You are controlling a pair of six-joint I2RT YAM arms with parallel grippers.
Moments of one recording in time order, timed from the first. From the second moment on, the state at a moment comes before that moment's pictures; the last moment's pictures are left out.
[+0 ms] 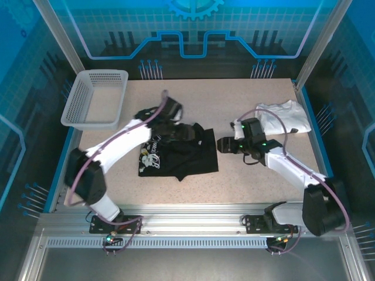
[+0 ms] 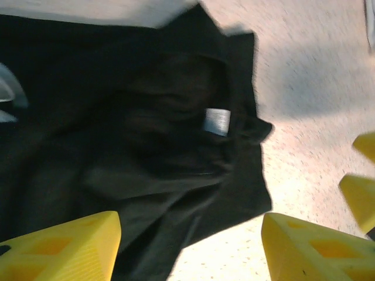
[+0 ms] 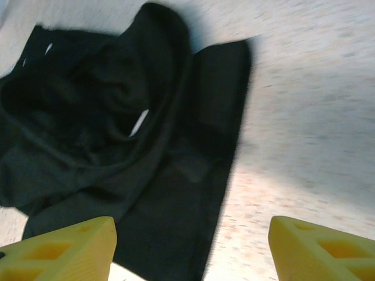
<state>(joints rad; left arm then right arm) -0.51 1.56 1.31 -0.77 0.16 -0.61 0.40 1.34 0.79 -0.31 -0.28 0.31</state>
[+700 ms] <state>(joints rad) -0.46 1.79 1.27 -0.59 0.18 -0.53 0.46 1.98 1.30 -0.30 -0.34 0.37</state>
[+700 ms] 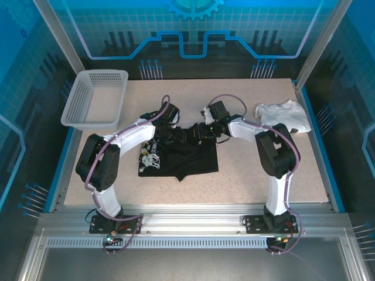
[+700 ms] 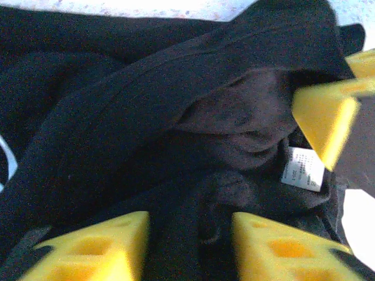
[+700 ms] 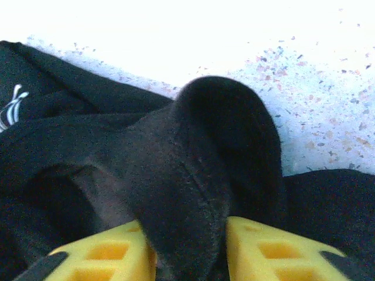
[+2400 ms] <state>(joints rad) -0.40 1.48 0.89 -0.32 0.29 -0.66 0.35 2.08 1.52 -0.49 -0.38 0.30</state>
